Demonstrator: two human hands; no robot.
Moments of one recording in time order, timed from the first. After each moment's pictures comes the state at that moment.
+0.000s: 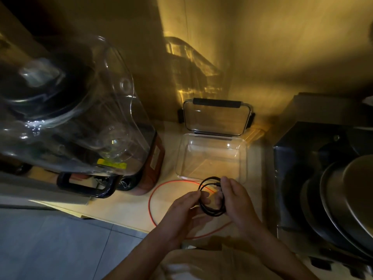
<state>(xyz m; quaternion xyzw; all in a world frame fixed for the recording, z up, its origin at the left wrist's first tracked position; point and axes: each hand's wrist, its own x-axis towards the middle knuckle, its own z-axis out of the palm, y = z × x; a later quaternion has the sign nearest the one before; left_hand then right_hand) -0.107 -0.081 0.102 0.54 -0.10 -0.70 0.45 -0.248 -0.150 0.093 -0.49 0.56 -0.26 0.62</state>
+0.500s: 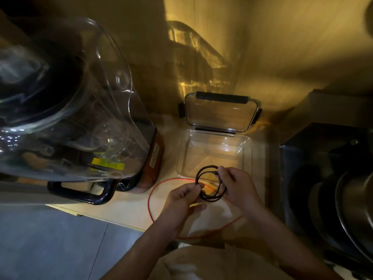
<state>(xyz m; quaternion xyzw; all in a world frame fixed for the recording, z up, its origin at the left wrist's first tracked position) -0.085 -0.105 0.084 0.58 -0.12 -0.66 0.46 -0.234 -0.199 0.073 -0.54 0.59 -0.21 0.56</state>
